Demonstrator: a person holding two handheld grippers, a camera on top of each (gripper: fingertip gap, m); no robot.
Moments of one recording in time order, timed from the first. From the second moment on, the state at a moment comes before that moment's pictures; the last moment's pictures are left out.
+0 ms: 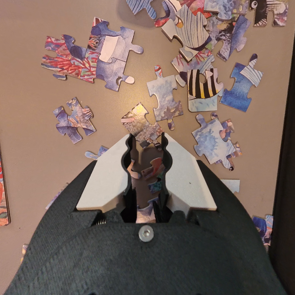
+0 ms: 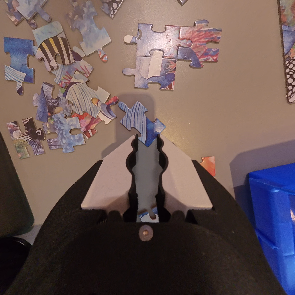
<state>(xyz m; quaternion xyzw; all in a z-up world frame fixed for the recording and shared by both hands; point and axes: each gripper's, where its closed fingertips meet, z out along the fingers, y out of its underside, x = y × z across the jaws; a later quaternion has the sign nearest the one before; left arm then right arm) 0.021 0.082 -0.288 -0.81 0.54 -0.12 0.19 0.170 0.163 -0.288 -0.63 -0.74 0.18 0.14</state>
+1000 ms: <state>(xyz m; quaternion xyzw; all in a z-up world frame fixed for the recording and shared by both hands) 0.034 0.054 -0.289 -0.79 0.56 -0.11 0.20 0.173 0.164 -0.288 -0.63 -0.74 0.18 0.14</state>
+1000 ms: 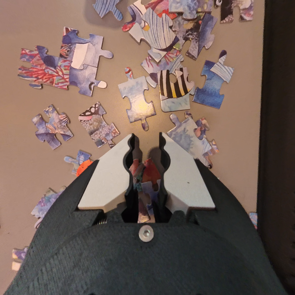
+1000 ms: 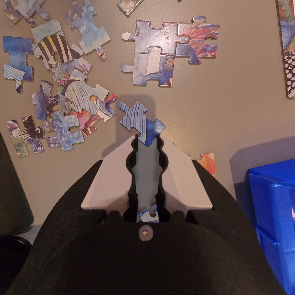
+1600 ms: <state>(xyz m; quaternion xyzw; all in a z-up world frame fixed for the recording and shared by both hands) 0.033 0.036 -0.289 -0.80 0.55 -0.13 0.18 0.180 0.163 -0.287 -0.64 -0.73 0.18 0.13</state>
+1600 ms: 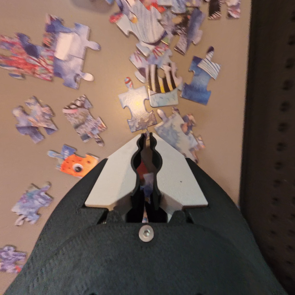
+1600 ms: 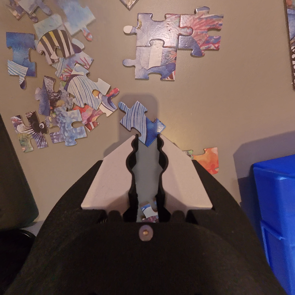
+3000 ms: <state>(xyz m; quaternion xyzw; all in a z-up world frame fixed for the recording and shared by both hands) -0.031 0.010 -0.286 -0.84 0.50 -0.09 0.19 0.179 0.162 -0.287 -0.64 -0.73 0.20 0.14</state>
